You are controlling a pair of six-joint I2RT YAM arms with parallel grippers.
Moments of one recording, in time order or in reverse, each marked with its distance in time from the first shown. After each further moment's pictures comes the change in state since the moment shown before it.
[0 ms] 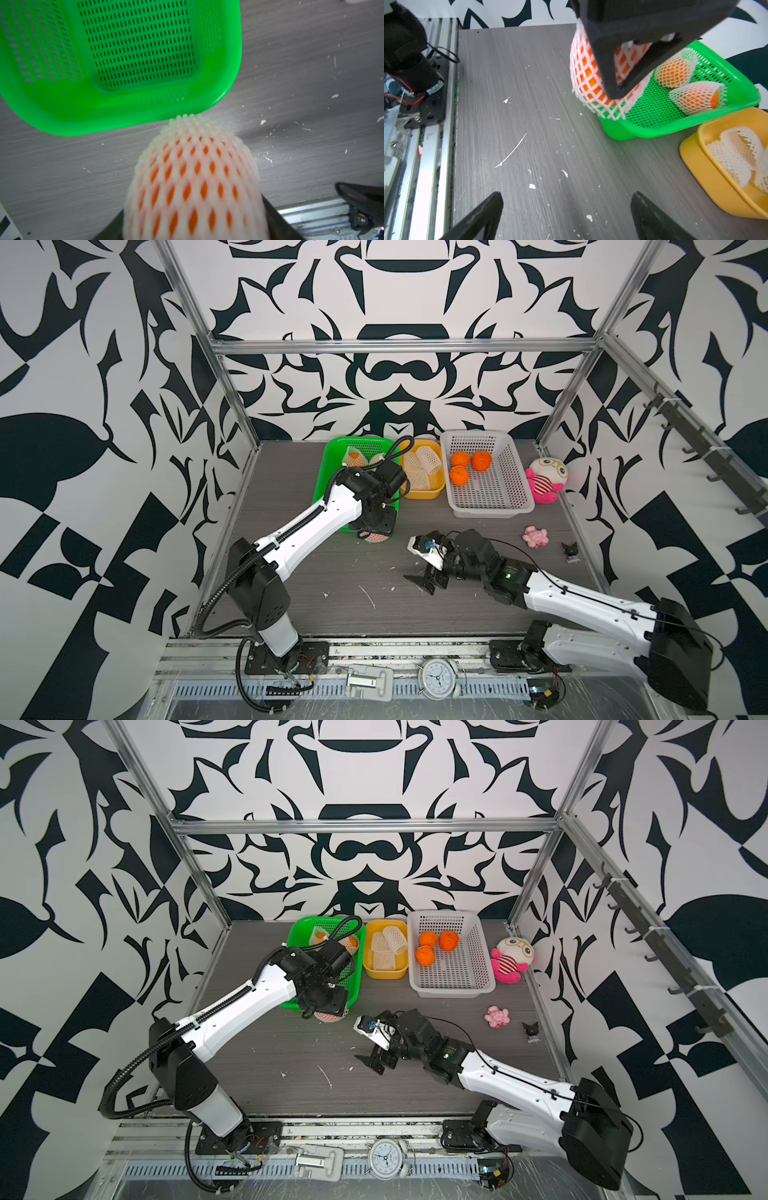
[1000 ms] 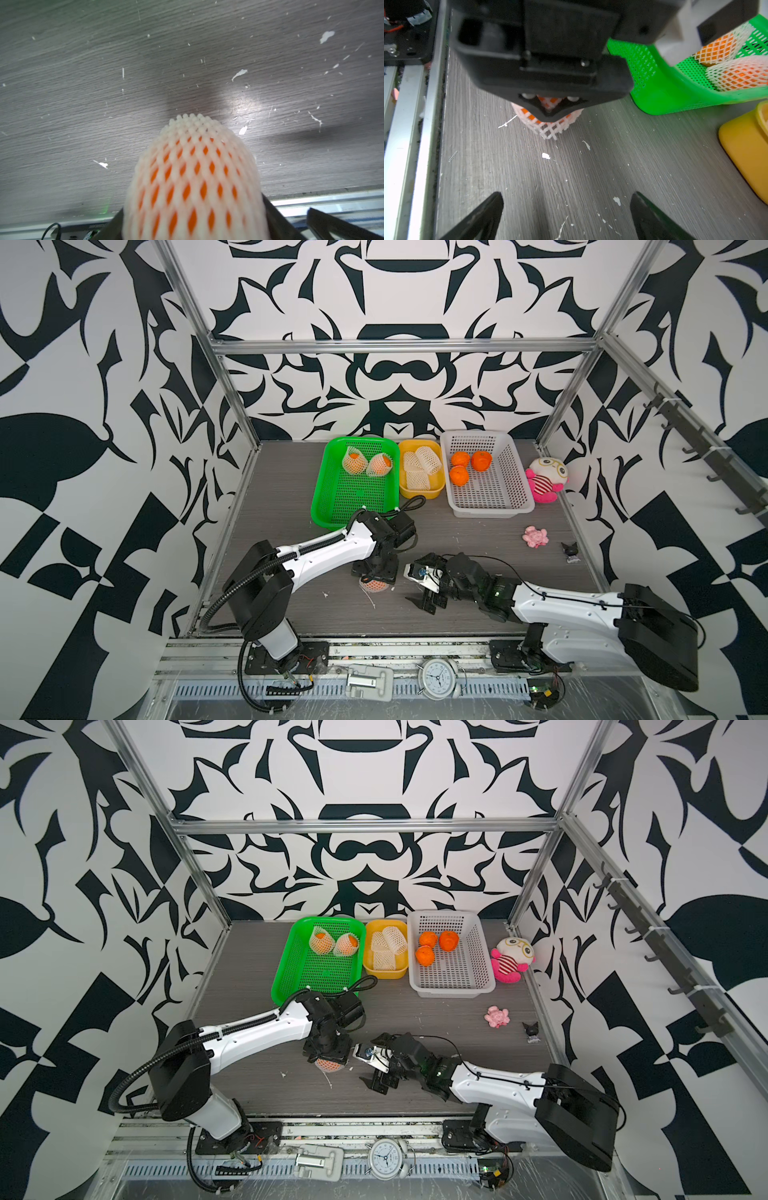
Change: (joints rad) left arm -0.156 -0.022 -0.377 0.157 0.079 -0.169; right arm 0.088 0.114 -0.172 0.211 0.083 -0.054
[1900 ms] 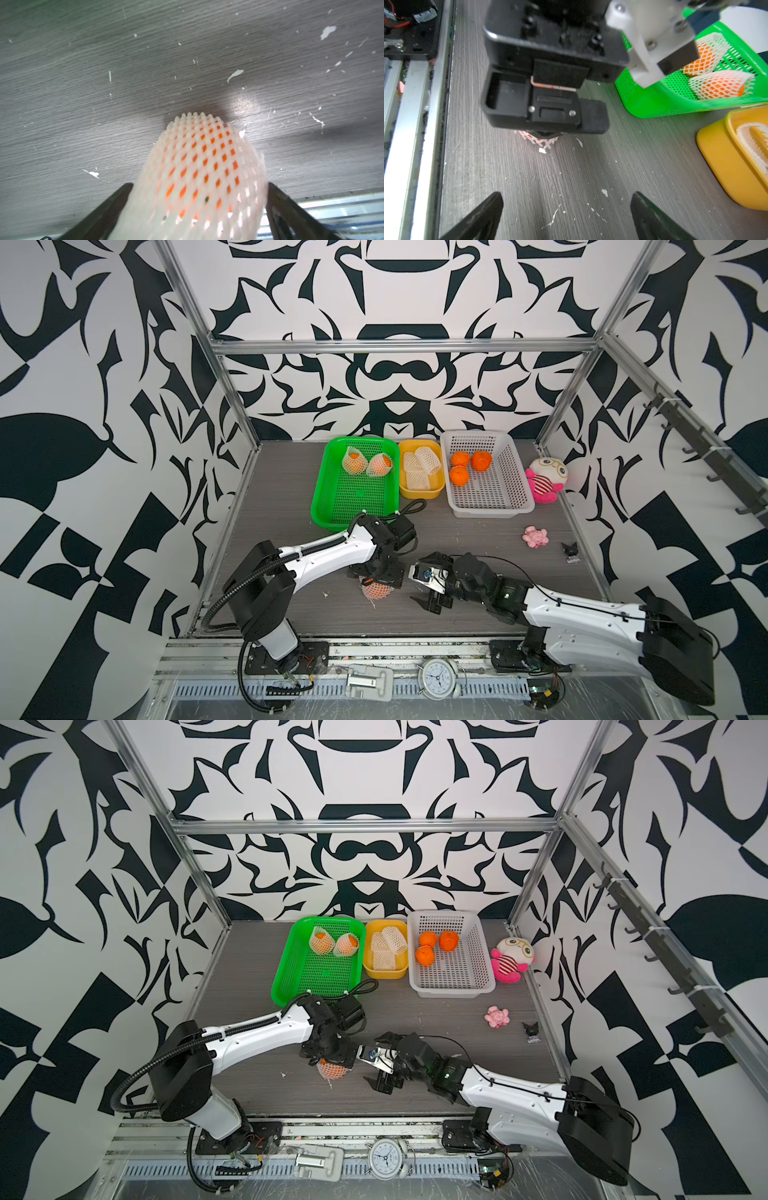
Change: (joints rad) left arm -0.011 0.000 -0.036 0.048 0.006 0.010; right arm 0.000 -0.158 0.002 -0.119 0.018 -0.052
